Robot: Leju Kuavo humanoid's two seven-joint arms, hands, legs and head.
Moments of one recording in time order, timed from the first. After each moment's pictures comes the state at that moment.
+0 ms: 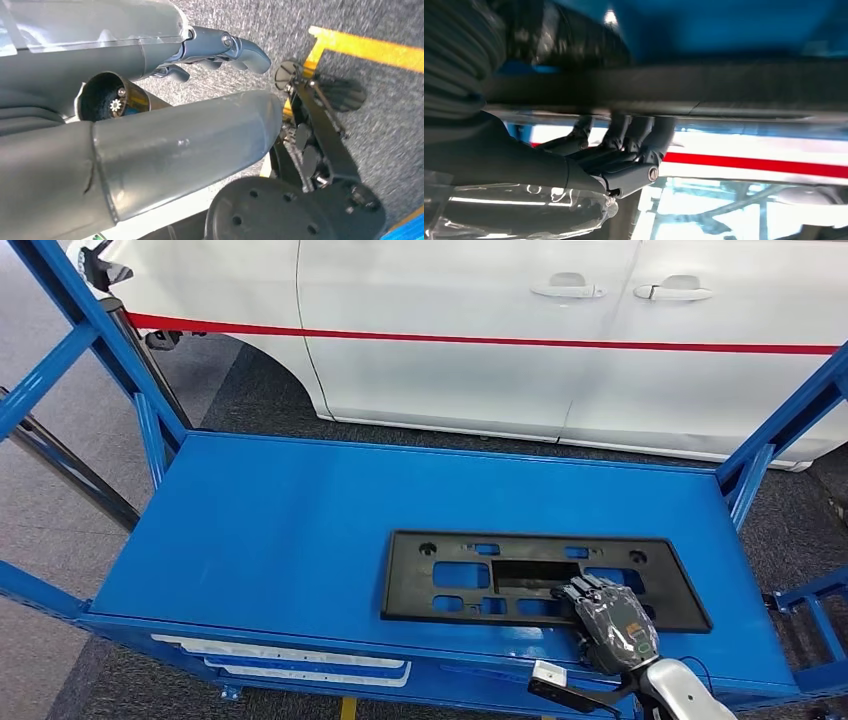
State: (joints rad) left arm 0.15 0.09 0.16 0.01 0.29 -0.47 -0.19; right arm -0.02 -0.54 0.53 -1.49 0.99 -0.44 0.01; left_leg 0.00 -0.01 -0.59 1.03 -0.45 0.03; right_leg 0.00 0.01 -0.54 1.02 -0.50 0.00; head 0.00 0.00
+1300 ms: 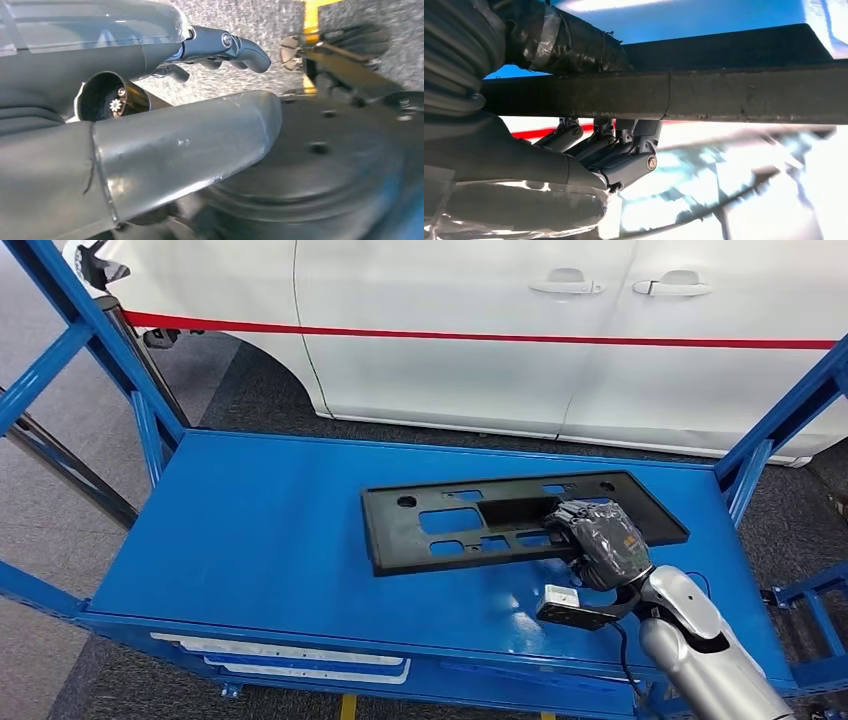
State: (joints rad) left arm 0.04 -0.03 -0.01 0.01 0.01 -0.36 -0.23; right arm -0.36 -0.46 0.52 -1.36 0.73 -0.36 -0.37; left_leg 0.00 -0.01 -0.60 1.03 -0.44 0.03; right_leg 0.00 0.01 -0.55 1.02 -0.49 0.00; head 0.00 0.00
